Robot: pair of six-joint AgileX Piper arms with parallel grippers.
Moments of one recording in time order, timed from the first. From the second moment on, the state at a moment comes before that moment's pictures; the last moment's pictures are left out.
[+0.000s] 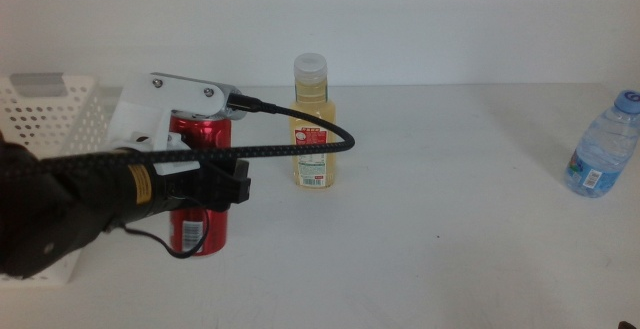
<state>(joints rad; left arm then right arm) -0.48 1.28 -0.71 0.42 0.12 -0.55 0.08 -0.01 0.03 0.15 0.34 -0.22</state>
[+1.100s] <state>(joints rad) 0.13 1.51 -1.44 -0.09 1.10 0.27 0.08 -0.01 0.03 0.15 0.34 -0.22</state>
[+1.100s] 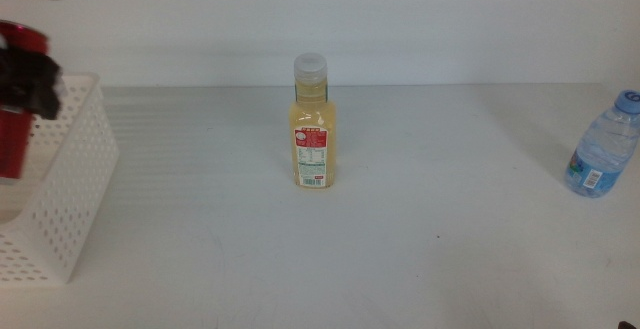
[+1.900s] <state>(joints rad) 0.34 1.89 -1.60 -0.03 1.19 0.34 0.08 -0.01 0.03 0.15 0.34 -0.22</state>
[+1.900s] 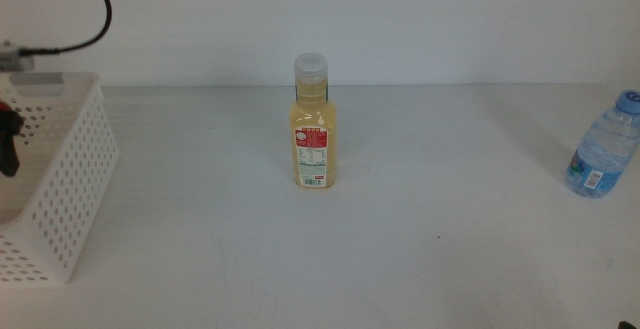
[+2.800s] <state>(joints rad) 0.34 2.06 -1.61 -0.03 1.16 0.28 0.08 -0.01 0.03 0.15 0.34 -0.22</state>
